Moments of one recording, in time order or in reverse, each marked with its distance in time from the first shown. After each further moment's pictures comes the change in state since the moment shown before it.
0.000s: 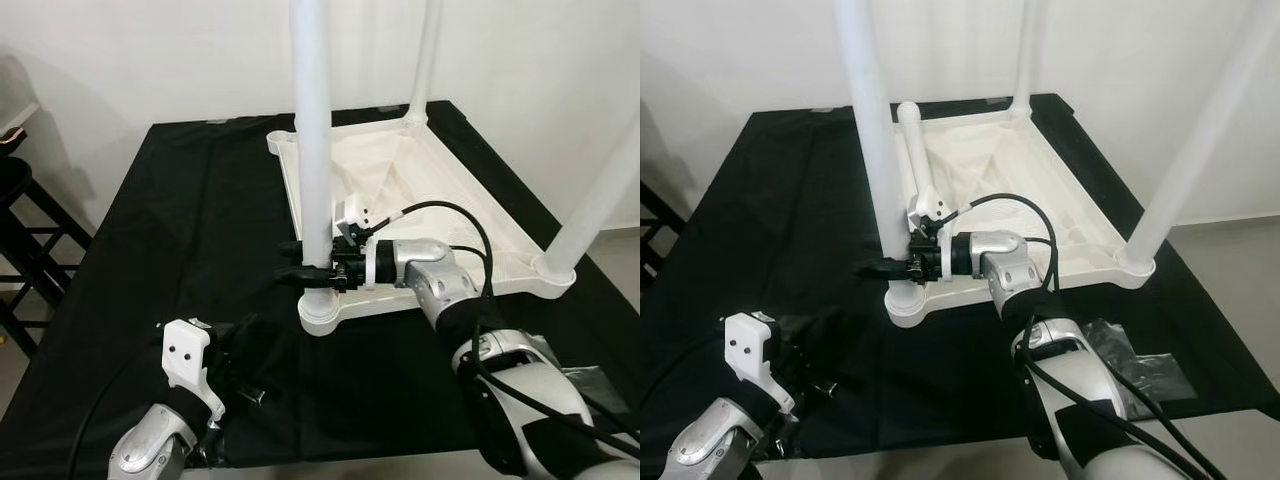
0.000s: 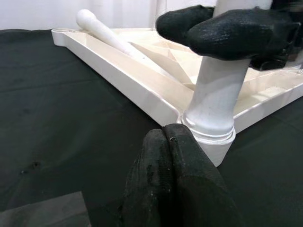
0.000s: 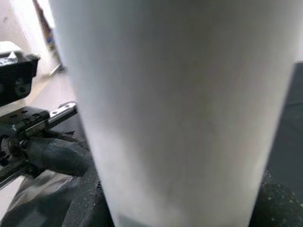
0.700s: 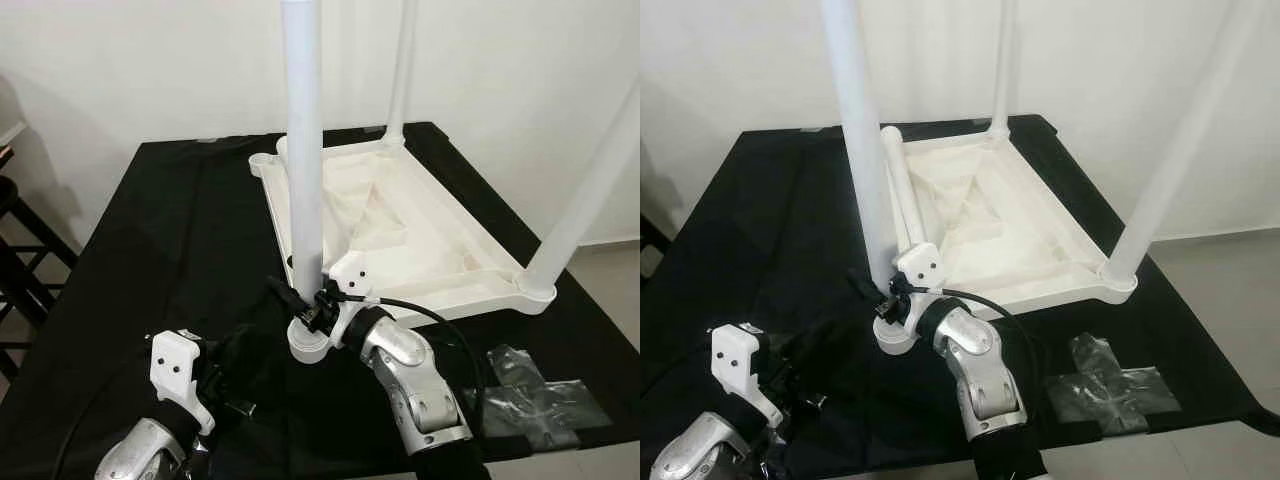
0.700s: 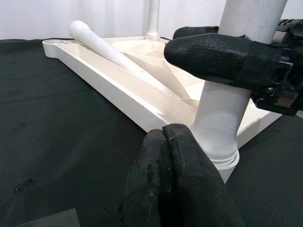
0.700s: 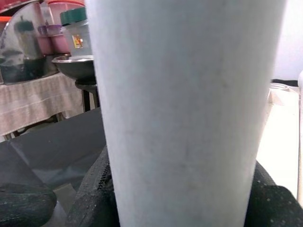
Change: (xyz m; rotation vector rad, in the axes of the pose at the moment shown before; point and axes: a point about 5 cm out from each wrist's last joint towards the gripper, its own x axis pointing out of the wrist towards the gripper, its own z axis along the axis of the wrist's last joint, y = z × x) left arm -0.005 0.001 0.003 -0.001 -0.008 0.003; right arm 0.021 0.061 -0.026 -0.021 -0.101 -0.622
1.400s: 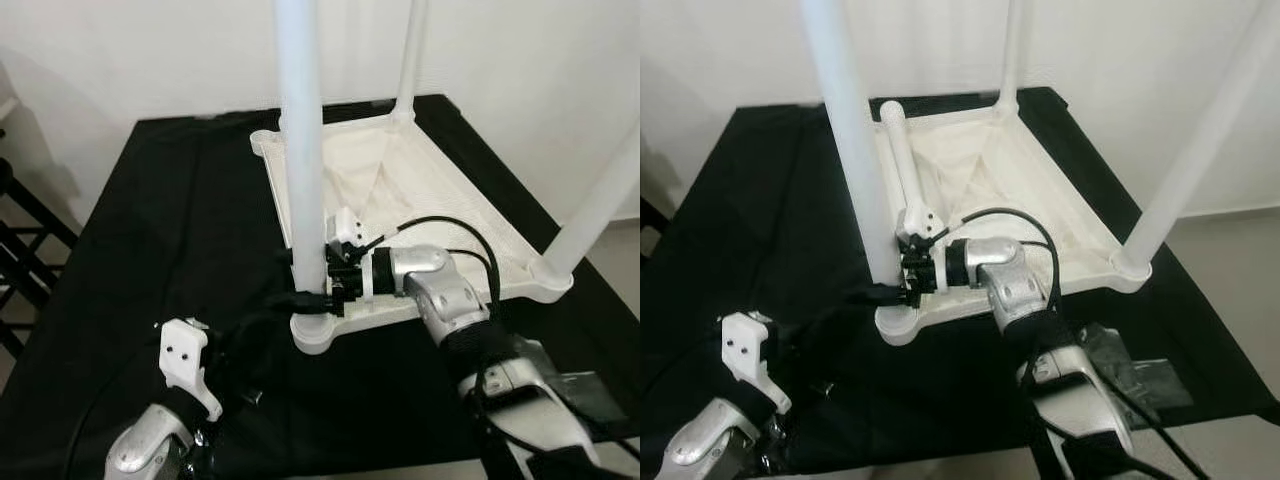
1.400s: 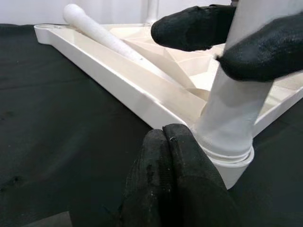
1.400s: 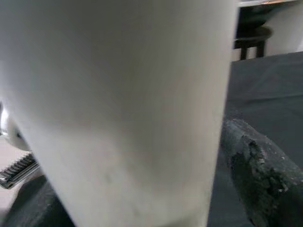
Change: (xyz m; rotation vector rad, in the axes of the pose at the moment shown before) left arm 0.005 0.000 -0.003 0.001 0.008 -0.005; right arm 0.025 -0.045 0.037 -0.059 0.176 0.746
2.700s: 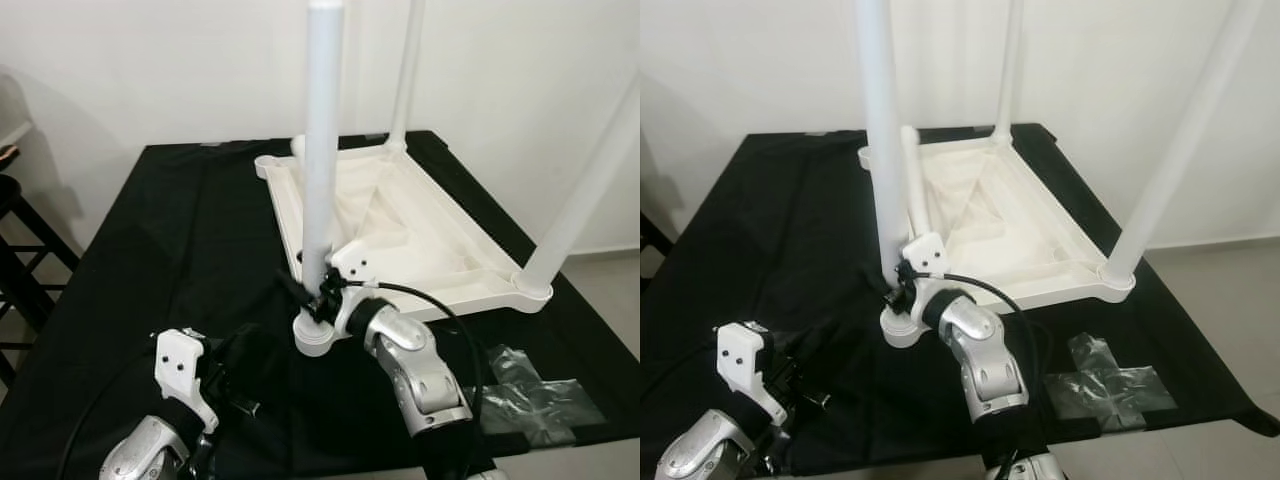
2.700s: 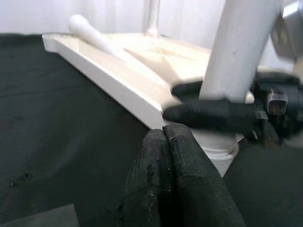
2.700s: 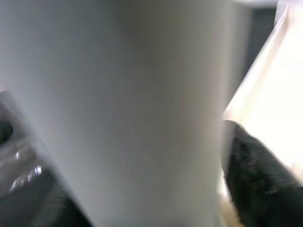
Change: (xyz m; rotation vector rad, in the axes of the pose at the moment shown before) left arm -0.002 0.000 0.001 -0.011 -0.007 0.006; right arm 0.013 0.039 -0.064 0.209 -0.037 -0.714
